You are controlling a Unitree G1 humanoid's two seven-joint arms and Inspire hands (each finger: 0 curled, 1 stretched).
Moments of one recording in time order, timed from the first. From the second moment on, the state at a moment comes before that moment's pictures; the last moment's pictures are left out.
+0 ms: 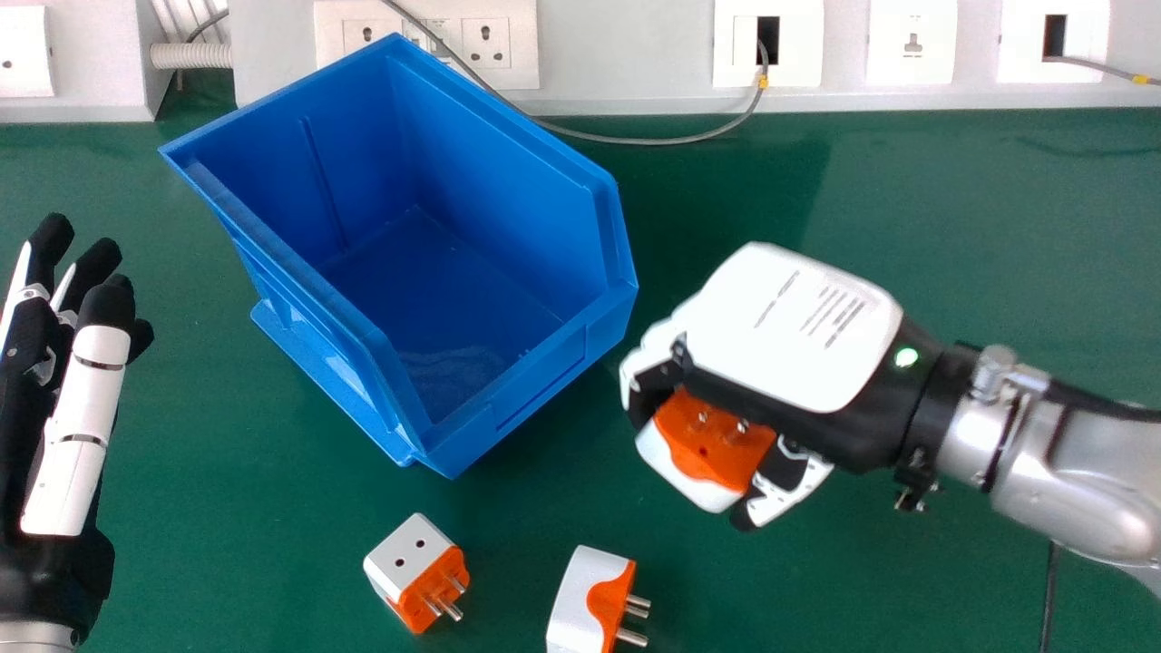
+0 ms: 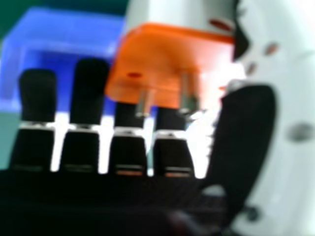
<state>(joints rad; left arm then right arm) 0.34 0.15 0.41 -0.41 -0.25 -0.07 -0.17 -0.39 -0.73 0.28 -0.02 -0.72 -0.62 0.12</state>
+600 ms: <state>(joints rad) 0.34 0.14 0.40 -0.42 -0.25 -0.07 -0.17 -0.47 -0.54 0.27 0.01 -0.72 -0.63 0.09</state>
